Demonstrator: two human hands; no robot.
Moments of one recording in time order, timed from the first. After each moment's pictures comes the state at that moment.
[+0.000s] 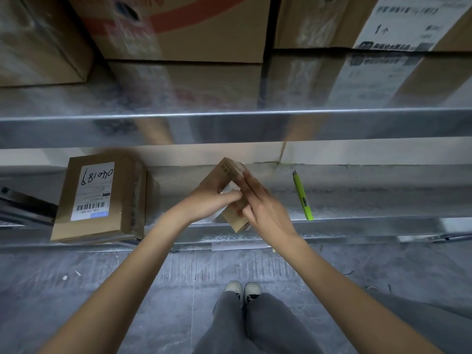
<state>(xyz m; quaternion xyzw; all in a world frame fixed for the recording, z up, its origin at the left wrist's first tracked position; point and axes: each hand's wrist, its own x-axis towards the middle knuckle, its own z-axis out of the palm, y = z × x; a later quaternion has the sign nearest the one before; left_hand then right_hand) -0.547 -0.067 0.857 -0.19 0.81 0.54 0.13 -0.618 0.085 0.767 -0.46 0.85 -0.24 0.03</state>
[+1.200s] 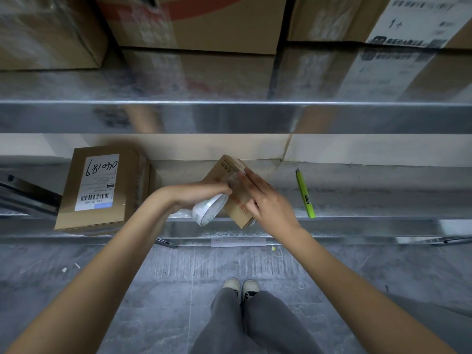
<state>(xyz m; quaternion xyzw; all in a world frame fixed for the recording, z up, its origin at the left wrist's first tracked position) -0.537 -0.095 0.855 -0.22 0.74 0.57 0.28 -0.625 0.086 0.773 -0.50 0.84 -0.23 0.00</state>
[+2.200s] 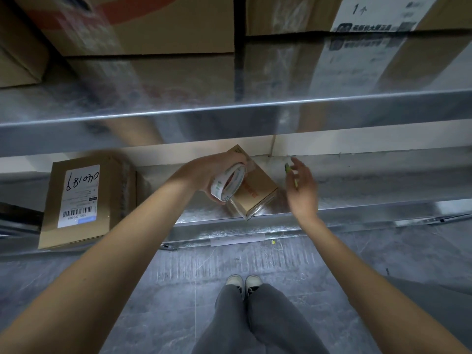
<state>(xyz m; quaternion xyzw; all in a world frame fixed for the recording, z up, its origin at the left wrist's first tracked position) -0.618 -0.067 0.861 -0.40 0.54 0.66 0.33 -0.681 0.133 0.739 -0.12 0.89 -0.45 0.02</state>
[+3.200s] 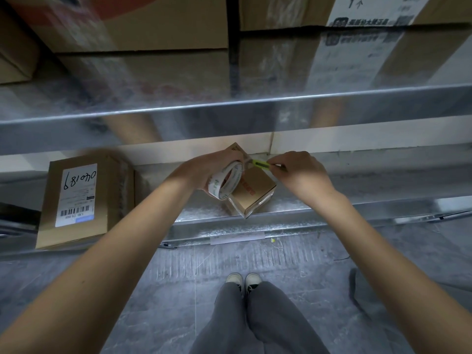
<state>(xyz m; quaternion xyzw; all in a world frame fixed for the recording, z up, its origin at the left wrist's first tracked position) -0.625 -0.070 0.846 -0.35 0.61 0.64 0.31 -0.685 0.117 0.853 -0.30 0.93 -0.16 0.14</state>
